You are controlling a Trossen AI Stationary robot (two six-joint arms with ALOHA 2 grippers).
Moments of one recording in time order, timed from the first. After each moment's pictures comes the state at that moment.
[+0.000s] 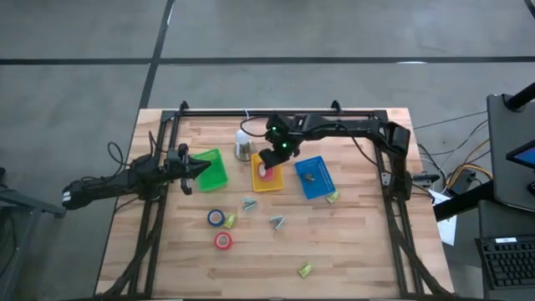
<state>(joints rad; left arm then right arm) 0.18 0.04 0.01 0.03 -0.07 -0.26 -0.33 1.99 1.53 -0.59 -0.53 0.74</state>
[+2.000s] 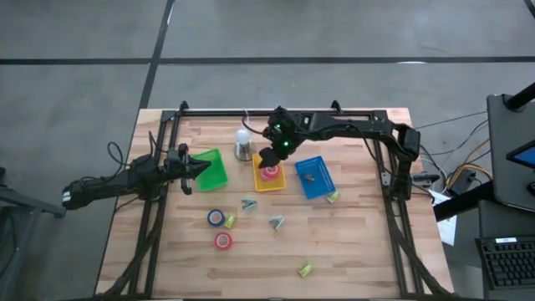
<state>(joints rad) 0.18 0.04 0.01 0.03 -0.07 -0.26 -0.29 1.88 1.55 -0.53 -0.53 0.71</state>
